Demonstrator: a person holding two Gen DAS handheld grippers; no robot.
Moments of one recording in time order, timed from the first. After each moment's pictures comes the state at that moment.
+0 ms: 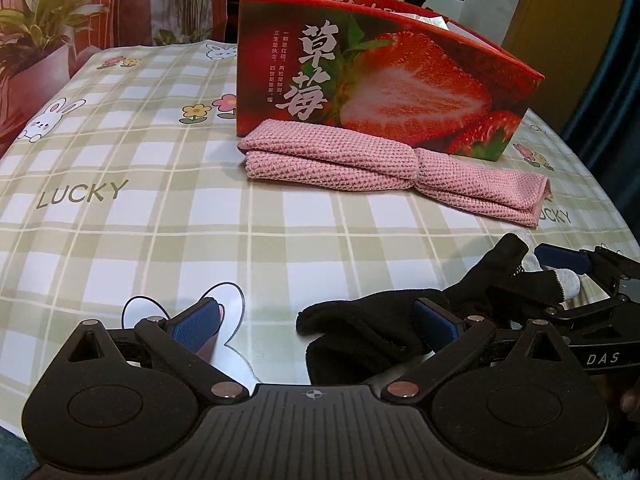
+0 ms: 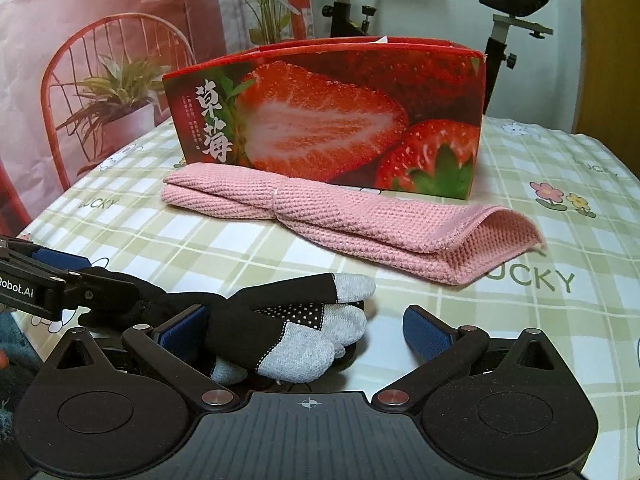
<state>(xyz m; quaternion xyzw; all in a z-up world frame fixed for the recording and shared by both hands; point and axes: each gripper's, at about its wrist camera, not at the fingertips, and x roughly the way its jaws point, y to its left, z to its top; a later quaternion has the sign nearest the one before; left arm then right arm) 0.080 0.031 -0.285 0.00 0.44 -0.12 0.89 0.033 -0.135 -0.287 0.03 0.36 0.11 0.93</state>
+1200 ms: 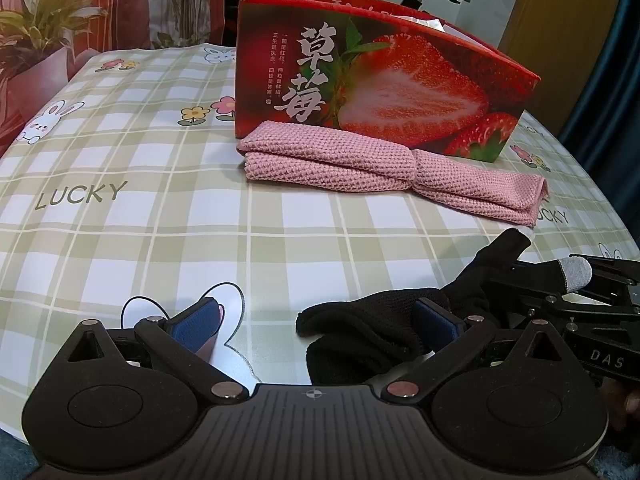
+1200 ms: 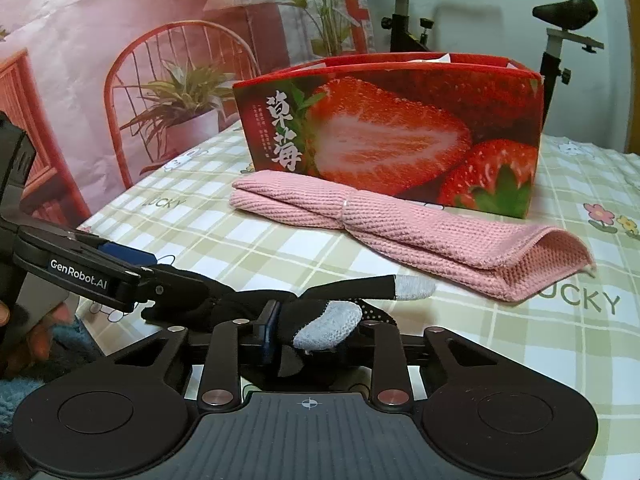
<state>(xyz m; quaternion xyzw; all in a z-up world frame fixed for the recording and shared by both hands) 0.078 0.030 -0.286 -0.01 0.43 -0.13 0.89 0.023 -0.127 -0.278 0.05 0.34 0.20 0.92</state>
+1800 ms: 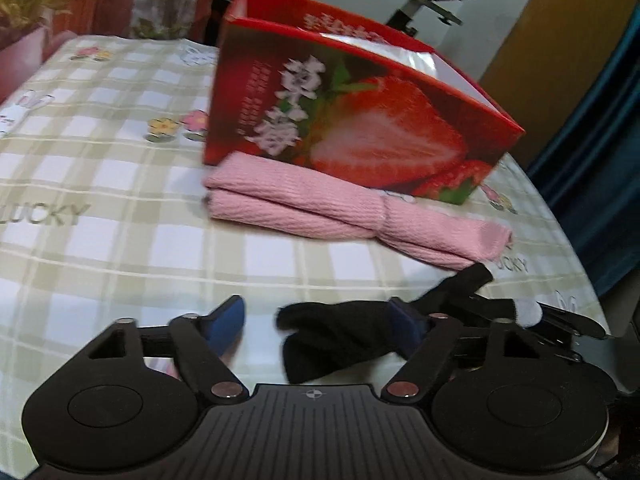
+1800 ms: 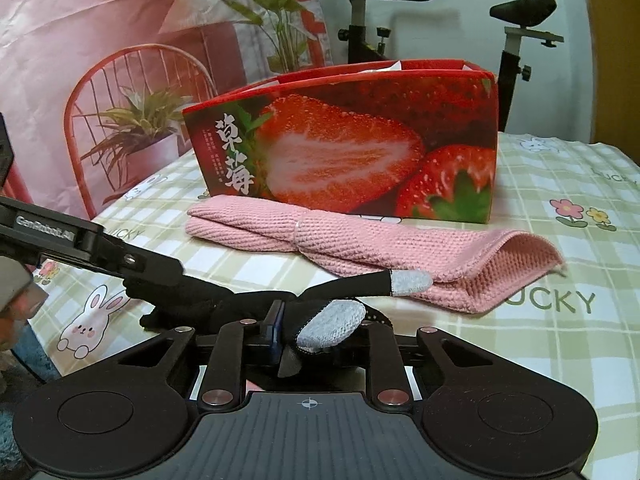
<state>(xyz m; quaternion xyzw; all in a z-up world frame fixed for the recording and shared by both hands) 0.109 0.029 -0.267 -0.08 0.44 -0.17 0.88 0.032 -0.138 -0.282 0.07 0.32 0.15 0.93</state>
